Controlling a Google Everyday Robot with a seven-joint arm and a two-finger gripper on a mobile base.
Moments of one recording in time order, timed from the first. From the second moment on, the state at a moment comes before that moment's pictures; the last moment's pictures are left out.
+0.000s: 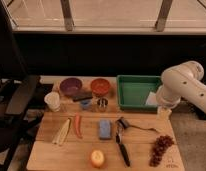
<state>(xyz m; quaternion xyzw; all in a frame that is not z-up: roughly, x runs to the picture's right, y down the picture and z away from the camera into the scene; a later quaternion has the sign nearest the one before) 0.285 0.105 0.684 -0.28 0.02 0.02 0.96</state>
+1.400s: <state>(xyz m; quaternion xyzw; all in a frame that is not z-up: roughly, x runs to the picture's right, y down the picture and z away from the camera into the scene) 0.189 0.112 0.684 -0.28 -0.08 -0.14 0.95</state>
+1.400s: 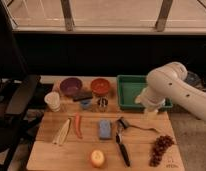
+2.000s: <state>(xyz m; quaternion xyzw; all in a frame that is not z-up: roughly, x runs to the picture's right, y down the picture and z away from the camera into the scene) 0.122 0.124 0.682 -0.29 -0.11 -0.11 0.94</state>
